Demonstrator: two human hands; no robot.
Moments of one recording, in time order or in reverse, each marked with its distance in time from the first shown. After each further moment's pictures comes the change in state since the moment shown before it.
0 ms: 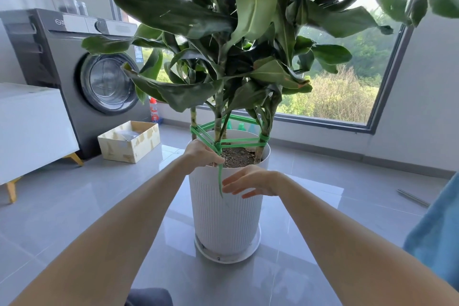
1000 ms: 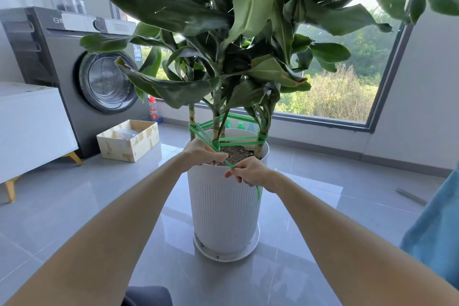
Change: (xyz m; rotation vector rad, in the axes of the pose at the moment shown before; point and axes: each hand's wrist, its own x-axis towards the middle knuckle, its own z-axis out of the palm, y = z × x) left_hand 0.008 -0.004 0.000 0.096 -0.086 0.070; right_hand -0.002 -0.003 0.004 -0.057 0.285 -0.121
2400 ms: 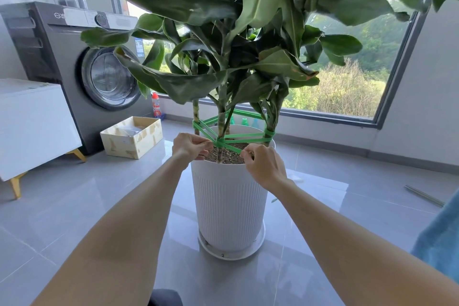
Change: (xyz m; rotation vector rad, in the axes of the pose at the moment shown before) left_hand 0.014 -0.027 -0.009 -0.403 0.272 0.033; right_hand 0.007 0.003 0.005 -0.434 0.564 -0.202
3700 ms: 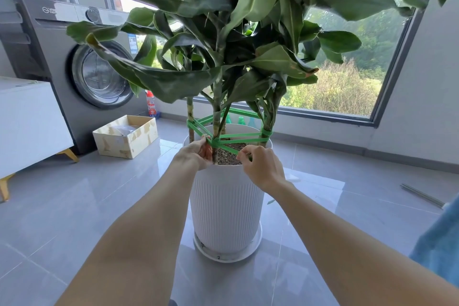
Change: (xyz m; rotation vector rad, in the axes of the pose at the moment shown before) left_hand -0.001 0.017 0.035 -1.026 -0.030 -0.675; right_hand 0.003 0.008 0.004 0.027 -0.007 0.016
